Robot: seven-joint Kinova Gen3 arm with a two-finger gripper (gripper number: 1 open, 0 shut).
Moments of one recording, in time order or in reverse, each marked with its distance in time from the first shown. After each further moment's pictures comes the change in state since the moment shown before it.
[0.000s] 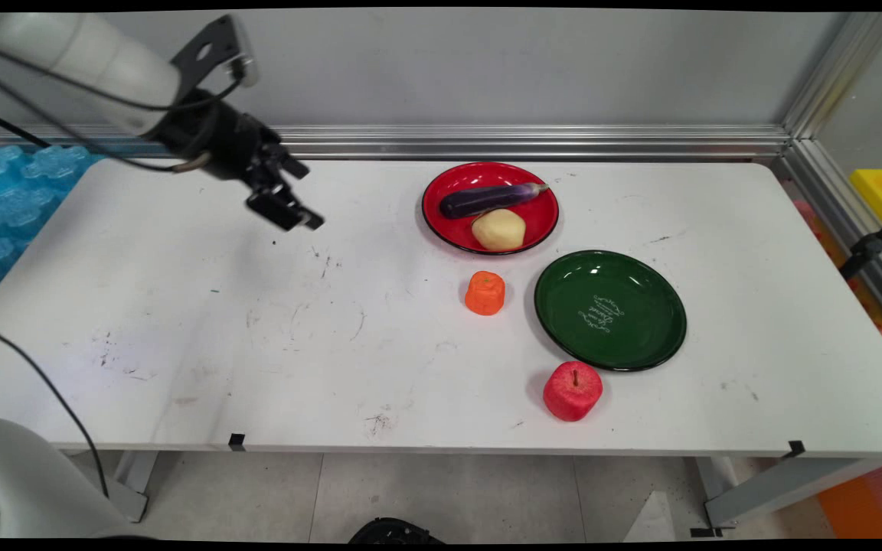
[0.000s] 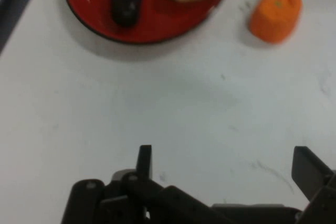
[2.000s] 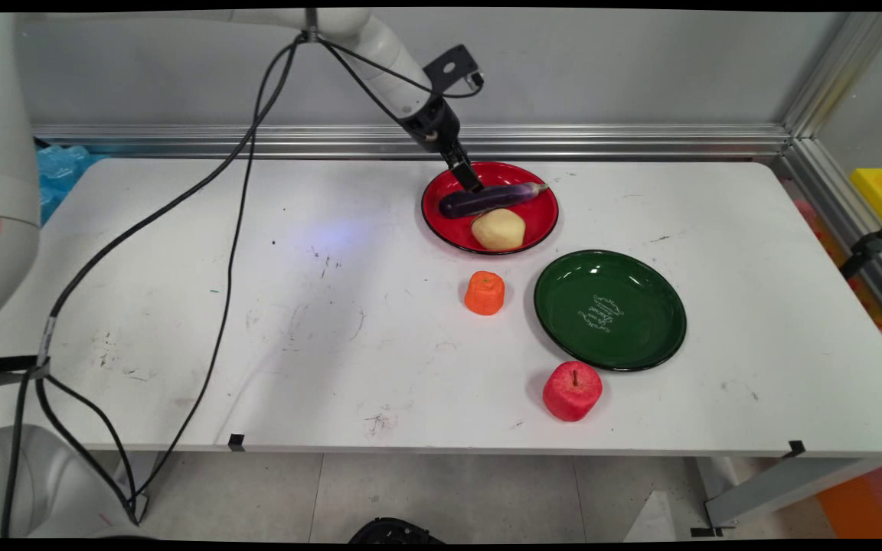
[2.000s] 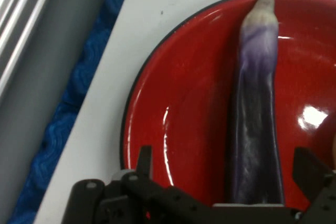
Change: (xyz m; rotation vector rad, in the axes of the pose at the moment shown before) arm 0.162 -0.134 0.275 -0.049 -0.027 0.036
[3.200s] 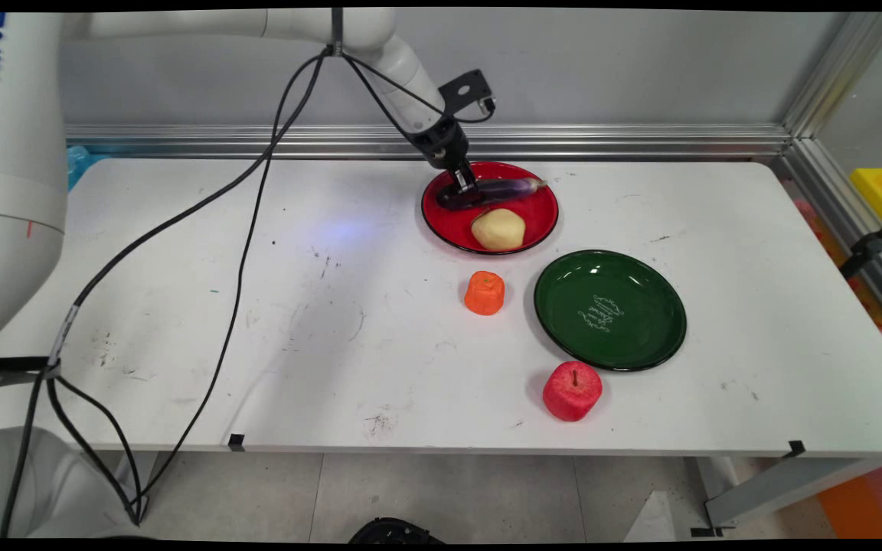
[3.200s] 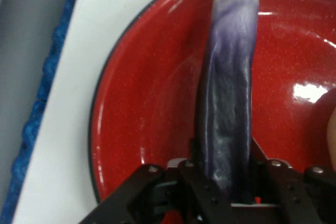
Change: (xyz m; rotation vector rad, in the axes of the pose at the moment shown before) arm 0.006 0.005 0.026 -0.043 -0.061 0.077
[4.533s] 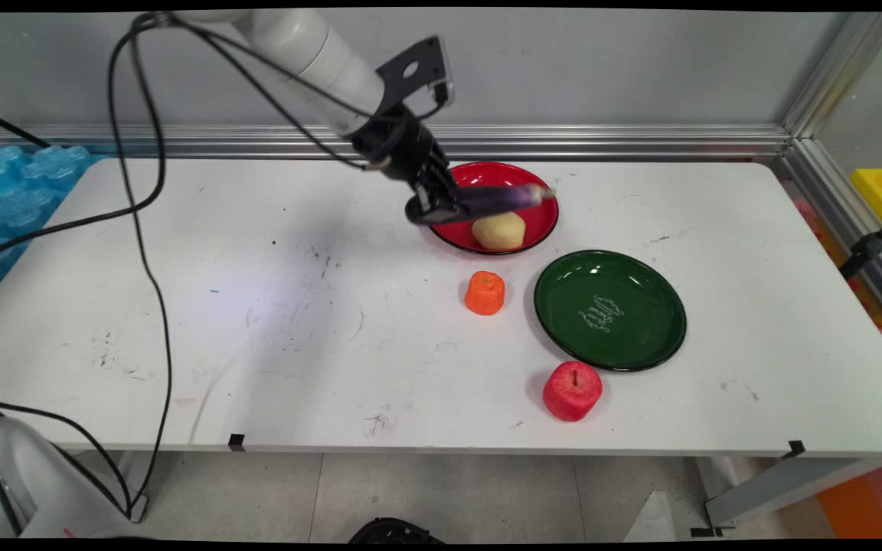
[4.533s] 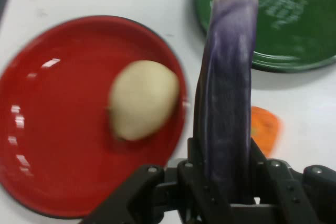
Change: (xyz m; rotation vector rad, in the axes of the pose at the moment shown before) arm -0.036 0.164 -0.160 -0.002 0.110 0.123
